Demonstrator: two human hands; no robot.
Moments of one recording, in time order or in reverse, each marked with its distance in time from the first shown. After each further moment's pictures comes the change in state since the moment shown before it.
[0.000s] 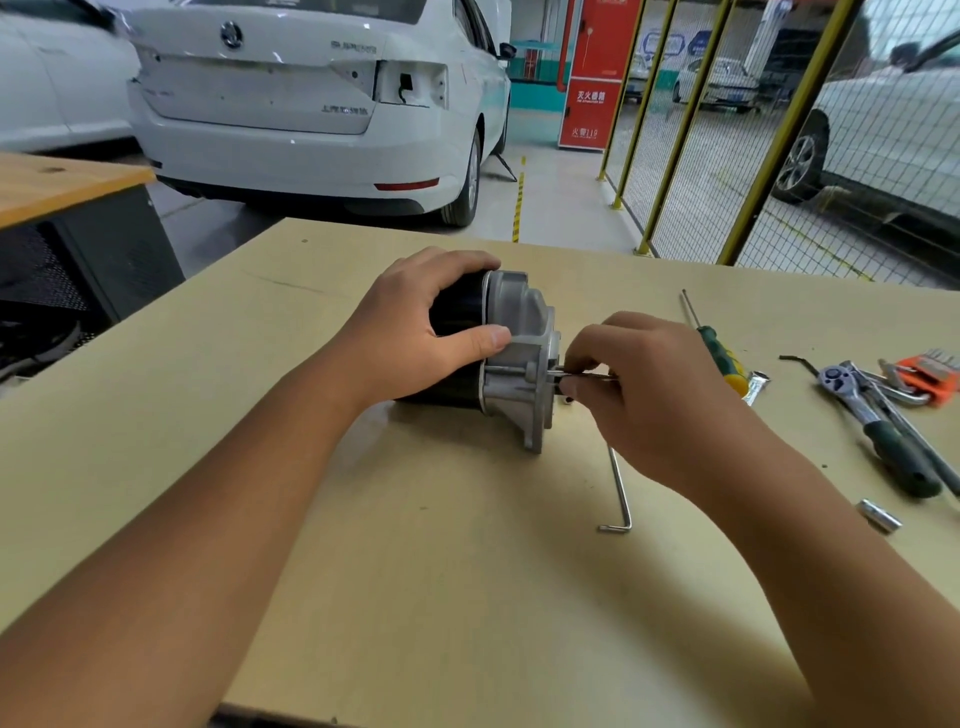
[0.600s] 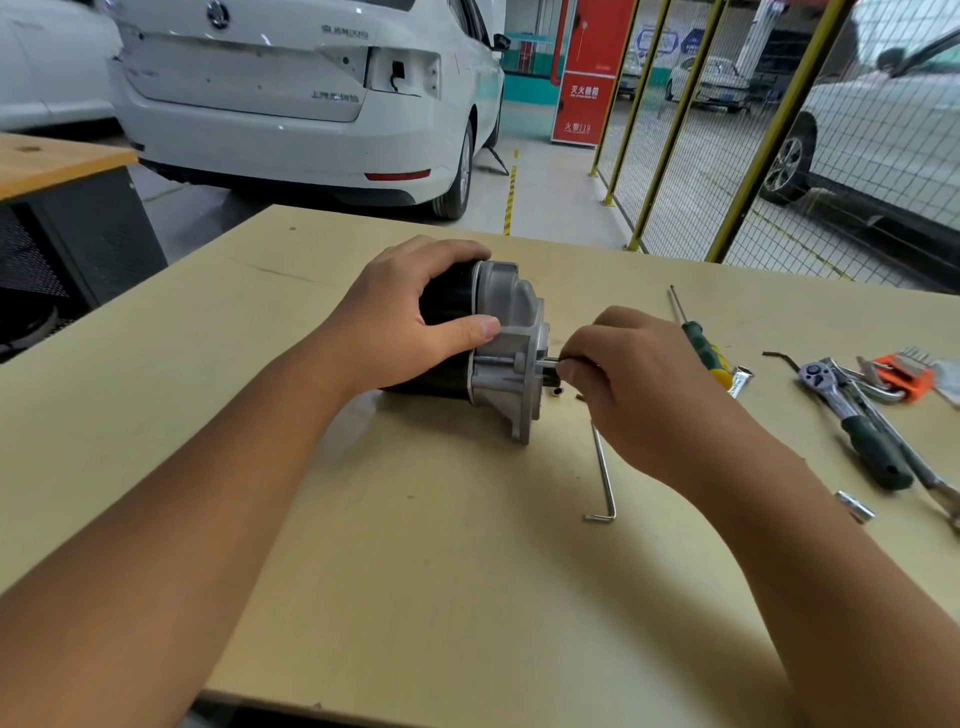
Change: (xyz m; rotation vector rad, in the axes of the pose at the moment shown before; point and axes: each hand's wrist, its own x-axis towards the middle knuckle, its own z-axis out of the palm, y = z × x) left_hand -0.001 0.002 0.000 0.003 0.004 -0.003; right_hand -0.002 -0.003 -0.004 -0.052 -0.079 0.053
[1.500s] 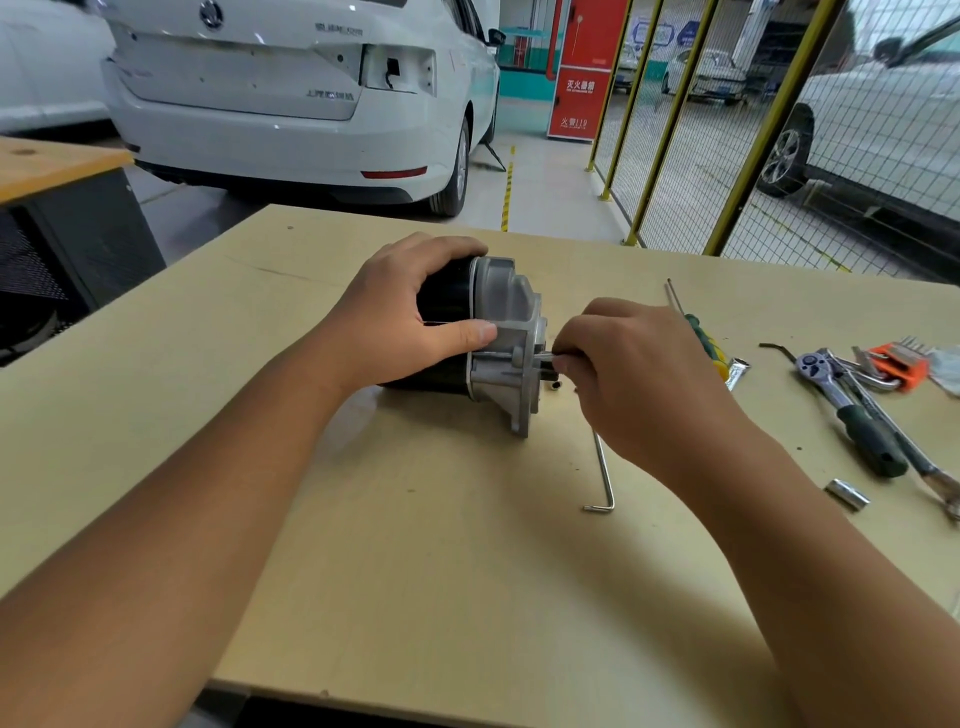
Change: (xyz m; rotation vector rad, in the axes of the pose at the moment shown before) left_hand -0.001 0.002 -0.003 0.004 -0.023 -0.007; right_hand -0.002 -0.008 -0.002 -0.205 0.045 -0.032
